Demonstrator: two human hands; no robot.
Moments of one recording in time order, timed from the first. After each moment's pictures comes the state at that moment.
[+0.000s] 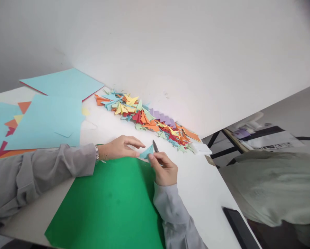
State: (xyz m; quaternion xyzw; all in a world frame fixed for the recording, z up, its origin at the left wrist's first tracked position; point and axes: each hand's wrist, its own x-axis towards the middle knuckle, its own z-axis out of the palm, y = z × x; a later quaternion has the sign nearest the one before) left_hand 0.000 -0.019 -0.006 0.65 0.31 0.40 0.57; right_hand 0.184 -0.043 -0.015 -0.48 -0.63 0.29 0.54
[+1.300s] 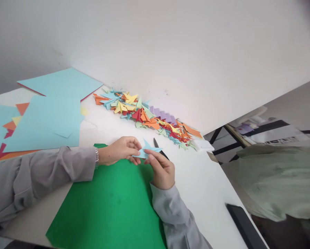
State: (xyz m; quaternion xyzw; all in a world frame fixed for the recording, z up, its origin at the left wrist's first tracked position) left_hand 0.011 -0.033 0.000 0.47 0.32 0.39 0.73; right_hand 0.181 -0.049 -0.018 -0.44 -0.60 0.43 0.51
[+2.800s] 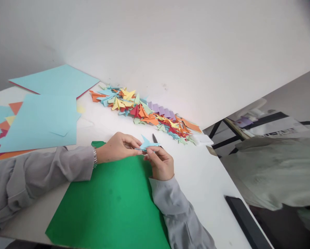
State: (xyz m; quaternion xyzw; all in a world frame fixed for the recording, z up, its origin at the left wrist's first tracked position) left_hand 0.010 -0.032 -0.007 0.62 0.36 0.47 0.52; right_hand 0.178 -0.040 -0.022 -0.42 -0.51 0.50 0.55
